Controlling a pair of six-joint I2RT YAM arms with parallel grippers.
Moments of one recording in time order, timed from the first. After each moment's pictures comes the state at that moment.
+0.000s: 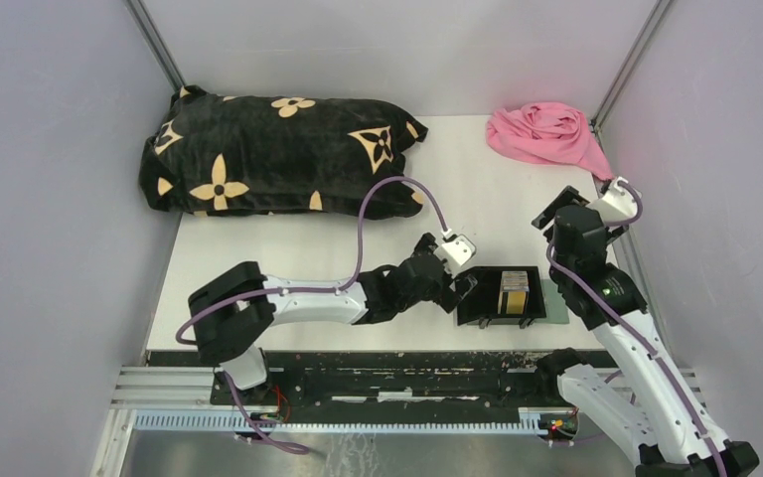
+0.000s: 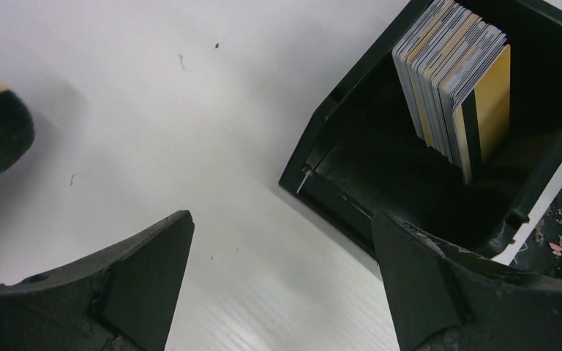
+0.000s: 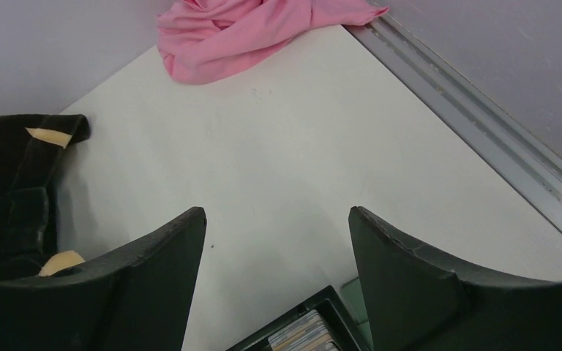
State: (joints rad) left arm -1.18 1.65 0.95 0.22 -0.33 -0.08; right arm 0.35 0.75 0.84 -0.49 0.75 0.59
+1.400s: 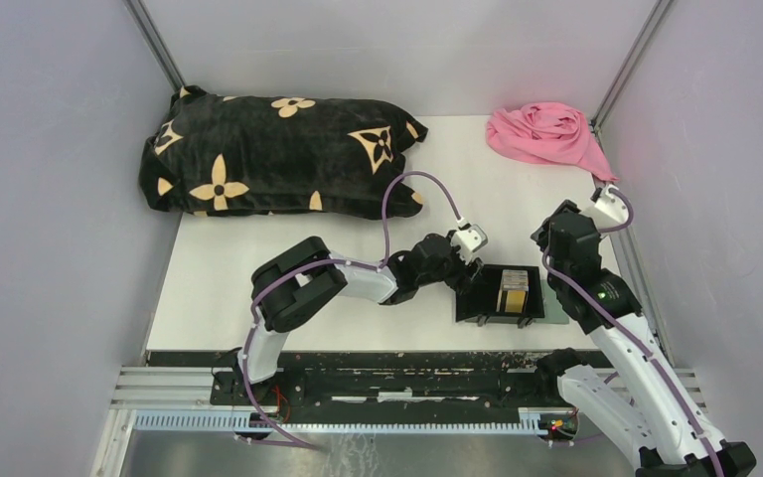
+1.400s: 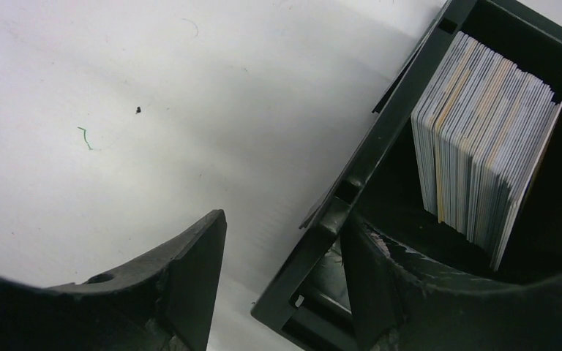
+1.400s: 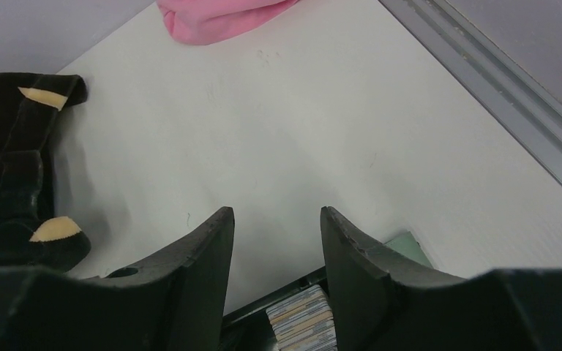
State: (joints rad) left arm -1.04 2.04 1.09 0.57 0.04 -0.06; right arm 0.35 0.73 0.78 -0.51 0.68 0.63
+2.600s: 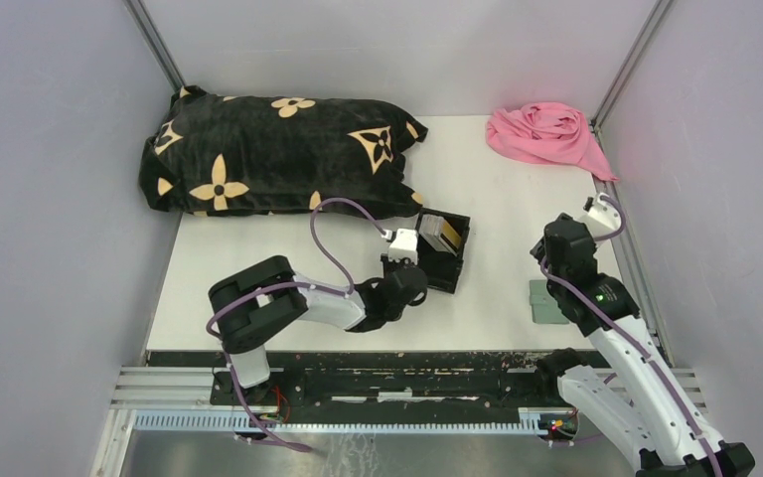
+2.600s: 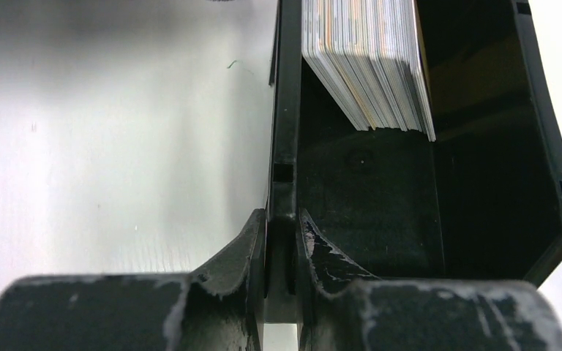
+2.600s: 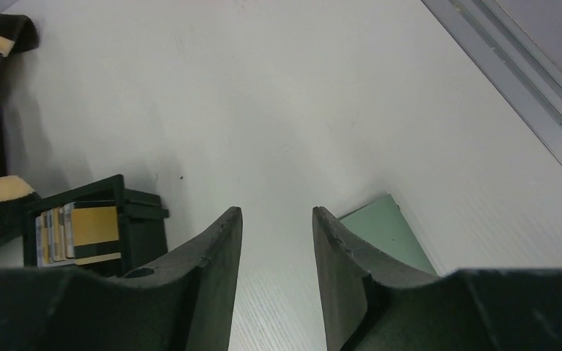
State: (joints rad) left arm -1.10 1.79 0.73 0.55 -0.72 -0.51; right arm 0.35 0.72 0.74 -0.61 0.62 0.65
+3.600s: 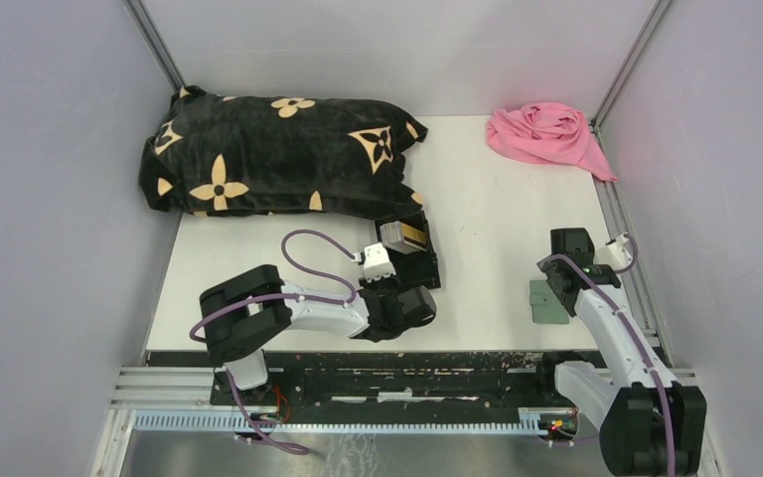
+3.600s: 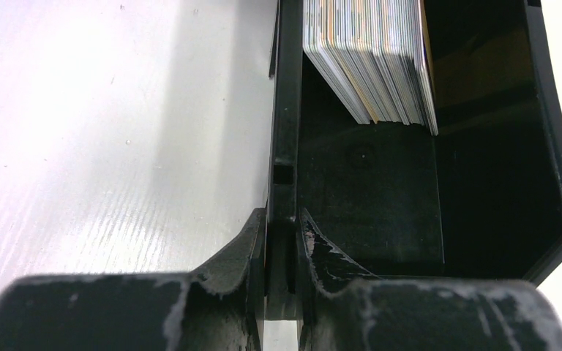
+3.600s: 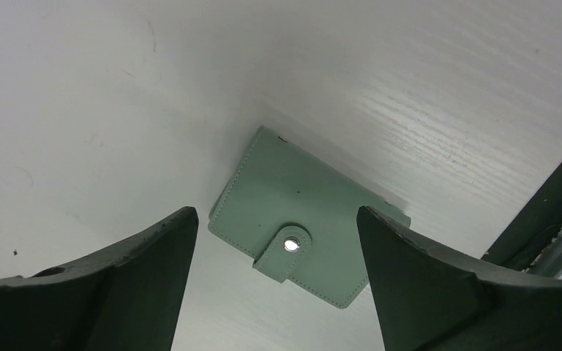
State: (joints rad) left arm -1.23 1.72 0.84 -0.17 -1.07 -1.29; right arm 0.03 0.95 0.59 -0.72 0.53 1.04
